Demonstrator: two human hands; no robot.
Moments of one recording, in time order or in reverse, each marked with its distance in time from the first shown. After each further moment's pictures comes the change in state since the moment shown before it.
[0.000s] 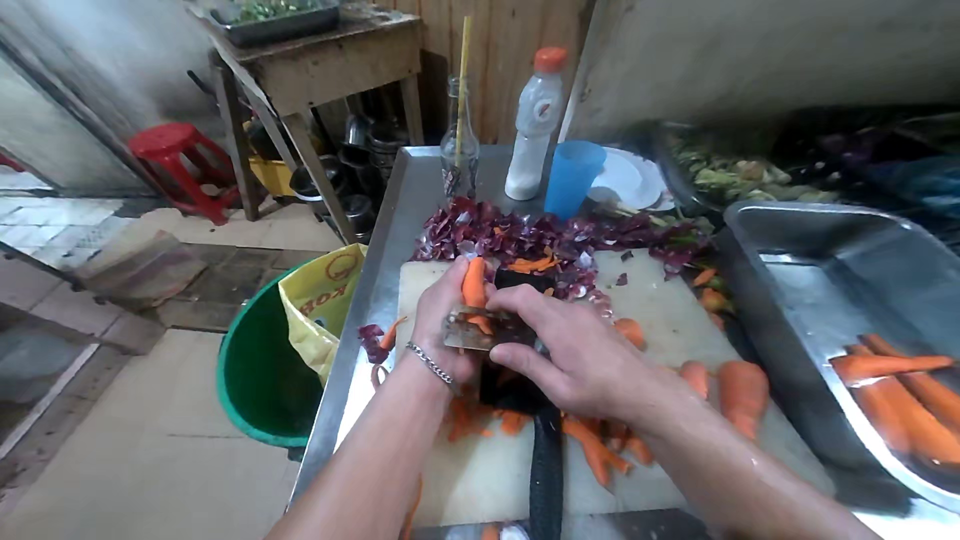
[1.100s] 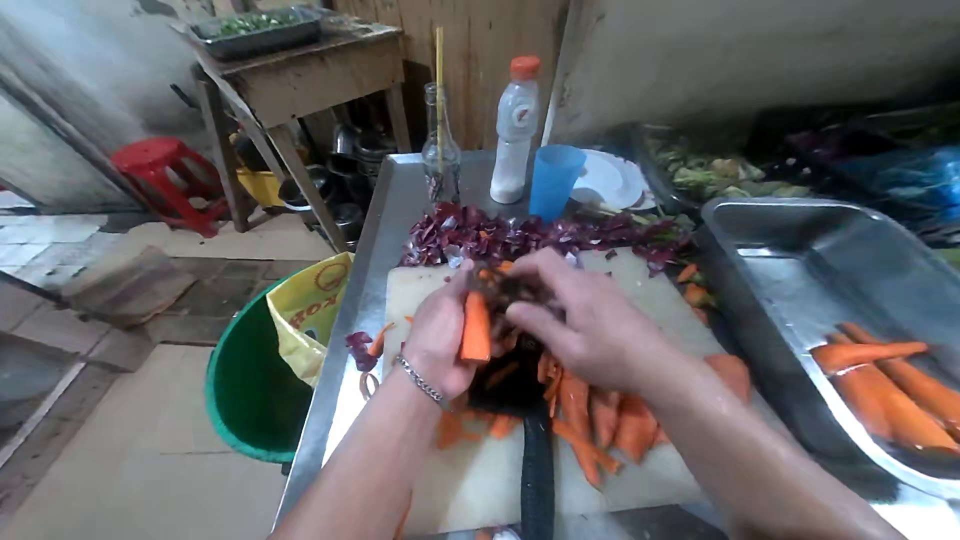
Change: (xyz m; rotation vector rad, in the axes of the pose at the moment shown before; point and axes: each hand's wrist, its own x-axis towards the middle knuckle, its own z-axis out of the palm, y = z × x) left_hand -0.014 -0.010 0.001 0.264 -0.105 -0.018; right_hand -0.001 0.015 -0.024 0.047 0.031 0.245
